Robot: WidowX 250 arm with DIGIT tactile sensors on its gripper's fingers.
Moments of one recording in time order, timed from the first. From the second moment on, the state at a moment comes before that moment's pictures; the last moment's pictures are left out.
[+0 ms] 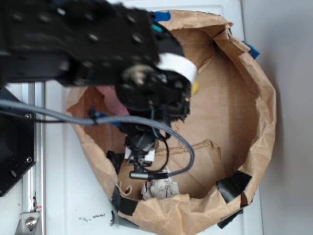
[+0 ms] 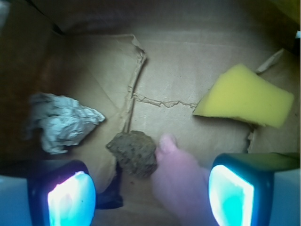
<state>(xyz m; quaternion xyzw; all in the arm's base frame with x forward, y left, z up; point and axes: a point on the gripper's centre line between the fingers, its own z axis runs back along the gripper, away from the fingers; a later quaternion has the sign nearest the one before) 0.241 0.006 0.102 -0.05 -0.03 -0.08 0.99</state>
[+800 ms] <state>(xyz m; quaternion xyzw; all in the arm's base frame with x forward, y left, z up) 0.250 0.003 0.096 -0.05 -0.07 -0.17 0.98</state>
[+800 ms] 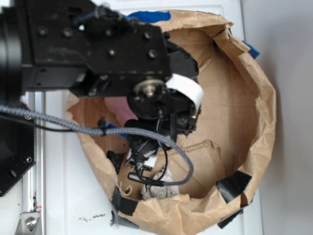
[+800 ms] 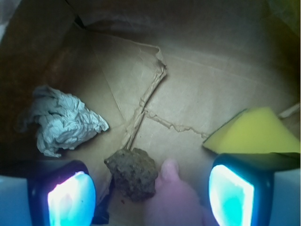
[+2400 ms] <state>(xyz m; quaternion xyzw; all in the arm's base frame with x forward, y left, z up) 0.241 -0.010 0.038 -0.04 -0.06 -0.23 0.97</state>
